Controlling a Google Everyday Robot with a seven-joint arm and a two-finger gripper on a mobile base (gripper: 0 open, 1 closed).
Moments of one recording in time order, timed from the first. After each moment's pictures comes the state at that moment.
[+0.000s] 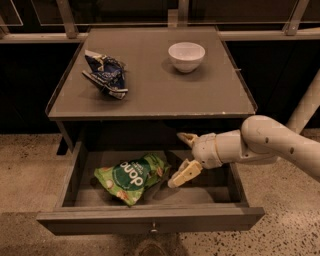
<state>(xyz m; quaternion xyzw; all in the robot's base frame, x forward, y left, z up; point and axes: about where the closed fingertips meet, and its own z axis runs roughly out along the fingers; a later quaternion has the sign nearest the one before) 0.531 -0.063 0.690 -0.53 0.69 0.30 0.39</state>
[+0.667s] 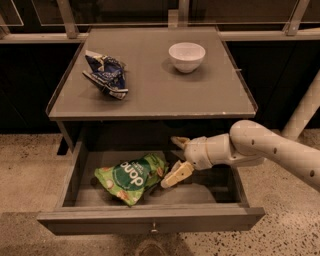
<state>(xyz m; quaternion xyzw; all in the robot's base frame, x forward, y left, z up) 0.549 -0.040 0.659 -0.52 0.69 0.33 0.38</state>
